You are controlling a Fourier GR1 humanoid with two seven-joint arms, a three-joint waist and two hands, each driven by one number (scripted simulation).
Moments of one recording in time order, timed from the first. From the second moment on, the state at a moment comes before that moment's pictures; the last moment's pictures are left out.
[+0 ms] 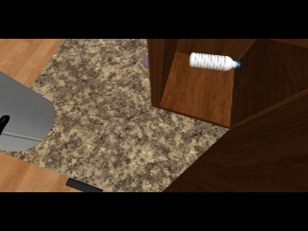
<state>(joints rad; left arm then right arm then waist) 0.25 0.77 -0.07 -1.81 1.02 -0.33 -0.43 0.33 -0.42 0.56 -2.43 -0.13 0.59 0.12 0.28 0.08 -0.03</state>
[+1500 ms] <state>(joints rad) 0.25 0.76 -0.05 -1.73 1.04 -0.37 -0.43 -0.60 -0.02 0.28 -1.65 -0.06 0.15 0.52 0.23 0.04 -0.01</state>
